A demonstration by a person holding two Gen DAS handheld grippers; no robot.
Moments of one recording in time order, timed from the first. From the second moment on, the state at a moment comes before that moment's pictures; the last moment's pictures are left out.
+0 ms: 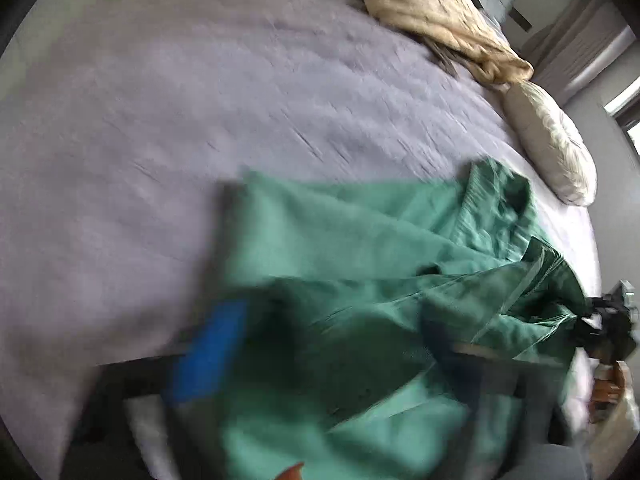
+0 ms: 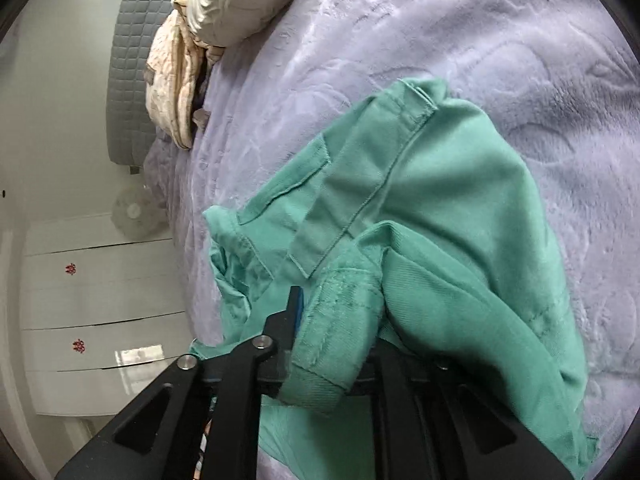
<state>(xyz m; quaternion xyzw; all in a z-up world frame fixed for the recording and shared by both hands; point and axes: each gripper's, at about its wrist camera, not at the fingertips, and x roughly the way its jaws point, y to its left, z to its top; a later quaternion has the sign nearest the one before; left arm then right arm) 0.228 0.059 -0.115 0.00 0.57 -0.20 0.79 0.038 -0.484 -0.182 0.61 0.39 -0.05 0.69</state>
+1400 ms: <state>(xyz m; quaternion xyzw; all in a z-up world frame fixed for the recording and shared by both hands) 0.168 0.072 -0.143 0.12 0.56 -0.15 0.80 0.007 -0.401 -0.102 0.28 0.51 -0.13 0.81</state>
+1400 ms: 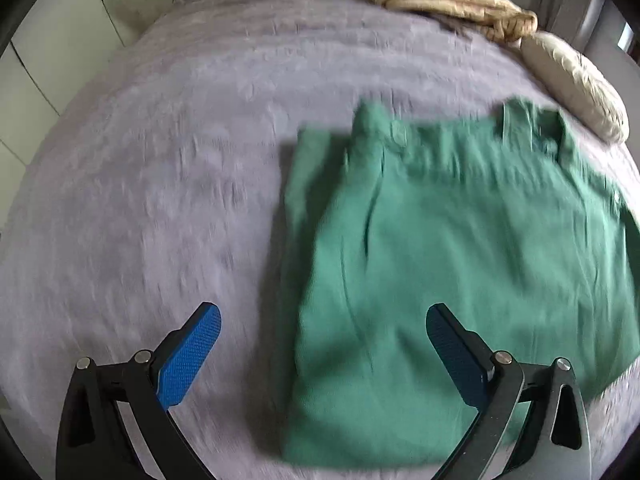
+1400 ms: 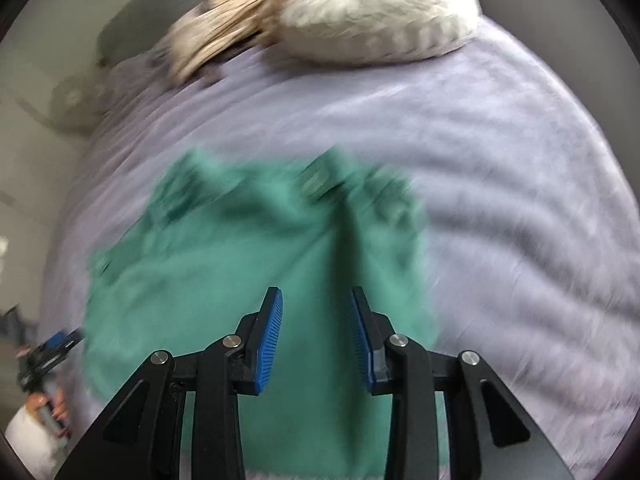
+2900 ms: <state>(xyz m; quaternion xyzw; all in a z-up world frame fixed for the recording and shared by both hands) 0.124 0.154 -0.159 0.07 0.61 -0.12 0.78 -0.024 -0.259 -0.163 0.43 0.54 -0.07 0.72</state>
